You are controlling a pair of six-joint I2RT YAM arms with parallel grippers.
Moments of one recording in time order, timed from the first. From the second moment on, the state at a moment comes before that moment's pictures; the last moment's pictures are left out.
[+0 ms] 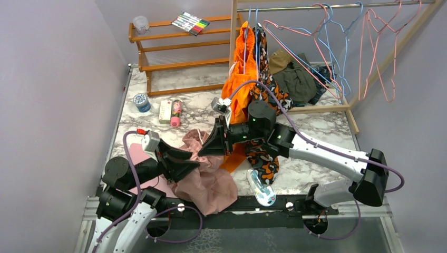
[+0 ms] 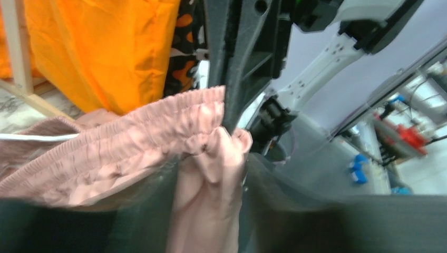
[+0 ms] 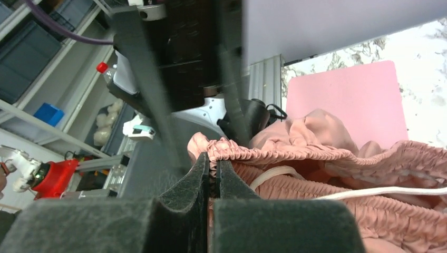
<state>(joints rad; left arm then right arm) -0.39 0.19 0.66 -0.39 0.71 -0.54 1.03 1.37 1.14 0.19 -0.72 0.44</state>
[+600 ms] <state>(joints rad) -0.39 0.33 0.80 -0.61 0.24 -0.64 1.05 1.06 1.01 -0.26 -0.74 0.01</state>
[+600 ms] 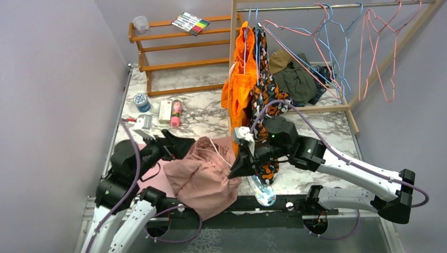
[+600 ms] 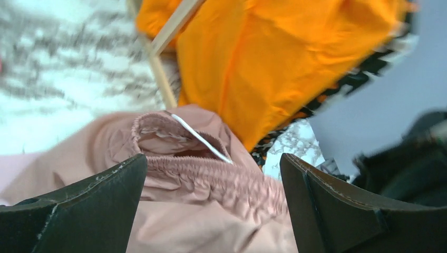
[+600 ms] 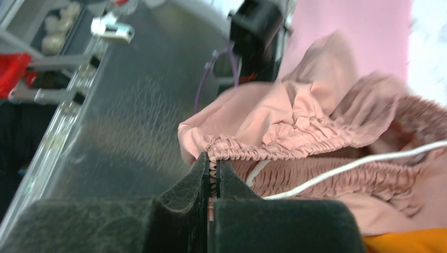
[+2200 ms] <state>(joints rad) -0.66 1.00 0.62 -0.52 0.09 -0.66 1.28 0.98 0.66 -0.29 -0.61 0.21</state>
